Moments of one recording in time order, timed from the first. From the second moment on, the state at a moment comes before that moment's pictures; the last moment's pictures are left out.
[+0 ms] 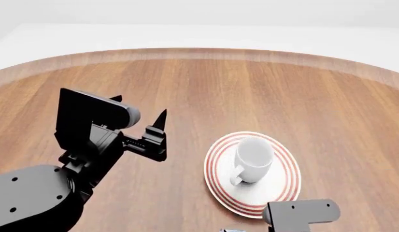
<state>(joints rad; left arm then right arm) -1.14 -1.00 1.21 0.56 -1.32 -0.17 -0.70 1.02 0.83 -1.72 -0.98 1.57 -0.11 1.57</state>
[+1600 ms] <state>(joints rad) -1.08 -0.98 1.21 0.52 -1.29 -0.14 -0.68 1.37 0.33 -2.66 -0.76 1.59 -1.03 1.57</state>
